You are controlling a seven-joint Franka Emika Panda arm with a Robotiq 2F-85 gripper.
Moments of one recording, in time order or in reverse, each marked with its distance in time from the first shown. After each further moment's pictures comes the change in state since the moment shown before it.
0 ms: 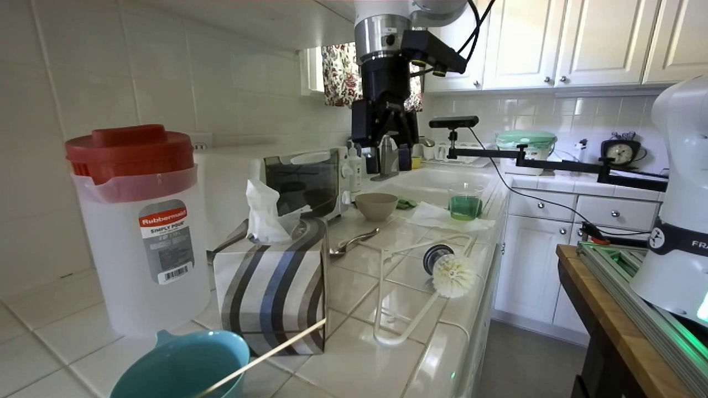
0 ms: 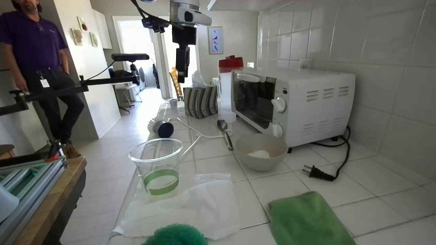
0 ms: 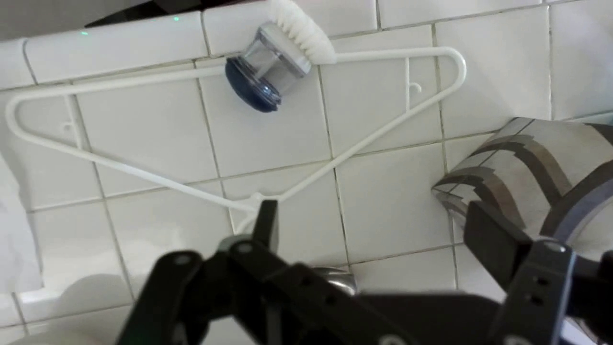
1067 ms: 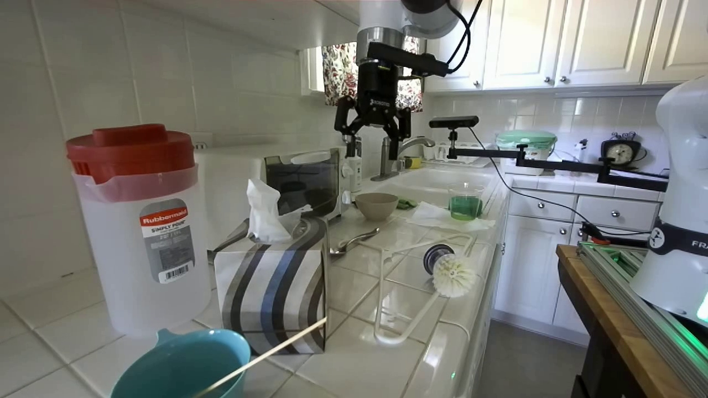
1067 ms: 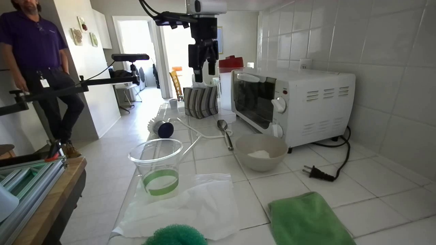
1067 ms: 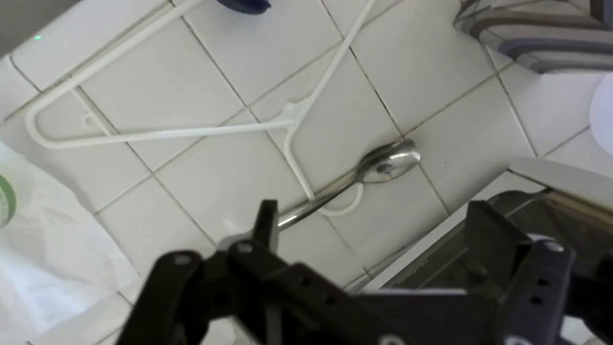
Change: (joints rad) arm -0.097 0.014 -0.063 0.019 0.009 0.110 0.266
